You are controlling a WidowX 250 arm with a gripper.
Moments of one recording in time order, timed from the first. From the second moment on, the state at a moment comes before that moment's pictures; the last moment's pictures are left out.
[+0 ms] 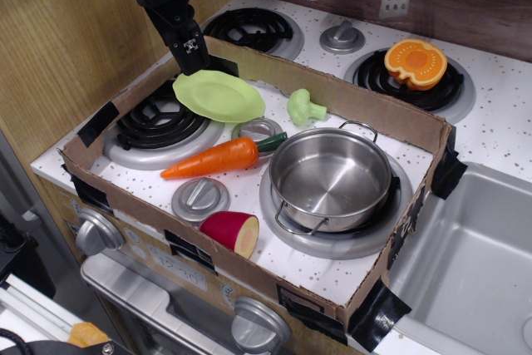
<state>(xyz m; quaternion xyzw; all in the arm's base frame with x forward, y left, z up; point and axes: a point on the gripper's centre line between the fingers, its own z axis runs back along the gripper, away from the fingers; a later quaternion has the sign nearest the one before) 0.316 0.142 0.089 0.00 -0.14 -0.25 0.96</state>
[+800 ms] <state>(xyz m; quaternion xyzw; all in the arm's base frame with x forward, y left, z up) 0.270 0.095 0.102 0.03 -0.12 -0.25 0.96</state>
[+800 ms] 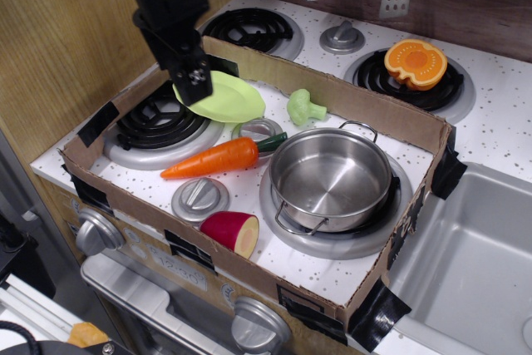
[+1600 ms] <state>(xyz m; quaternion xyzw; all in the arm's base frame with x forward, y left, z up) 0.247 0.080 0.045 -0.02 -0.15 -0.32 0.93</state>
